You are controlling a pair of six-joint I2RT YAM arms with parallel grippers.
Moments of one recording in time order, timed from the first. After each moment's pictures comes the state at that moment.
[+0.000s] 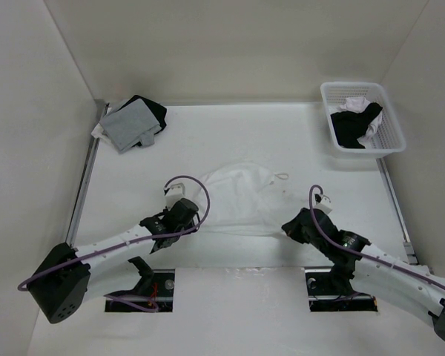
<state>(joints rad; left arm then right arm) -0.78 1.04 0.37 -0.26 -0.43 -0.84 0.83 0.65 0.27 -0.34 0.32 1.11</state>
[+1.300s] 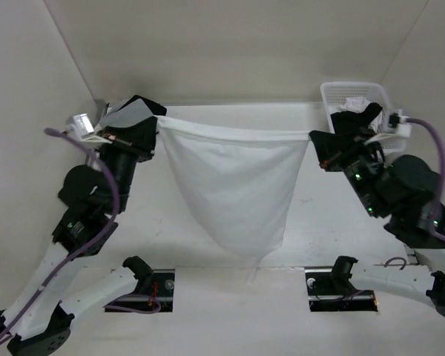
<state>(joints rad) -0.71 0.73 1.22 -0.17 -0.52 -0.63 1.03 0.84 1.43 -0.45 0.69 0.52</state>
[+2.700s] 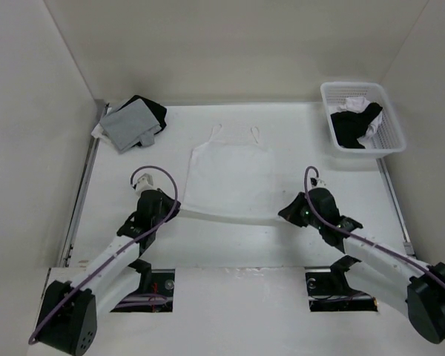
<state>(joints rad) -0.33 0.89 0.26 0.04 -0.14 -0.86 0.48 0.95 0.34 -0.05 -0.03 0.87</state>
